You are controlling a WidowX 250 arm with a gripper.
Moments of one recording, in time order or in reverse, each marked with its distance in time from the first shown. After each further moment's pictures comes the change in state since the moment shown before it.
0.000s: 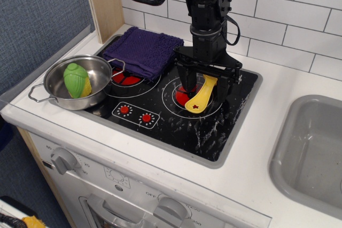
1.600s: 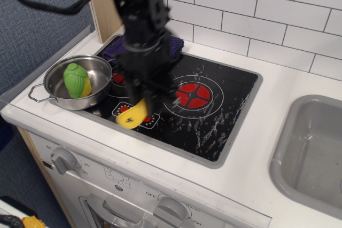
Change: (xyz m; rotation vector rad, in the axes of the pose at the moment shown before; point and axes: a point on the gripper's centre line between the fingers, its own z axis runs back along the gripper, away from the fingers) arm -0.092 0.055 0.028 0.130 -0.009 -0.124
